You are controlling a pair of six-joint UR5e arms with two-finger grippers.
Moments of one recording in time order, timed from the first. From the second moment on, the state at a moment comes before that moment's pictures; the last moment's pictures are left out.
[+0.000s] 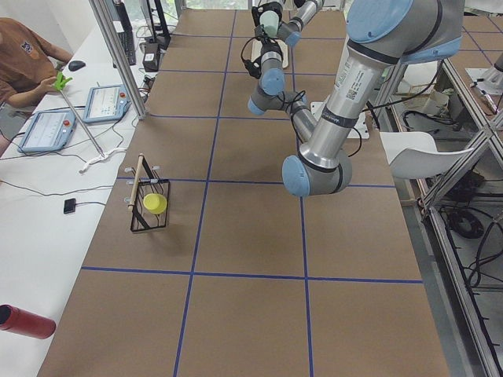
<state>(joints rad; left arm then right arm) -0.60 -2.07 -1.71 -3.32 -1.90 -2.64 0.65 -1.34 1.83 0.21 1.91 2.24</state>
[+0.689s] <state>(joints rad) -0.76 -1.94 -1.70 -3.15 -2.13 -2.34 0.89 -1.46 1.76 -0.15 2.15 1.83</state>
